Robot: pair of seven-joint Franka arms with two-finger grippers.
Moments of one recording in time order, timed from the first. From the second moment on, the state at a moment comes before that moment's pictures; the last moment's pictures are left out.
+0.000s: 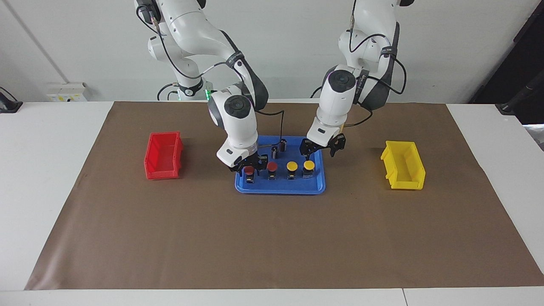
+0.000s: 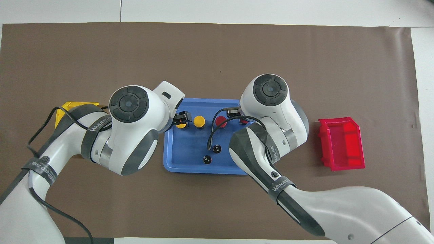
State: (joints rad) left arm -0.58 0.15 -0.01 -1.99 0.00 2.18 -0.66; right arm 0.34 0.35 0.16 -1.84 -0.04 2.20 0.48
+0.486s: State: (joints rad) left arm -0.59 0.19 -0.01 -2.01 0.00 2.25 -0.68; right arm 0.34 0.34 0.16 -1.87 -0.04 2.21 0.48
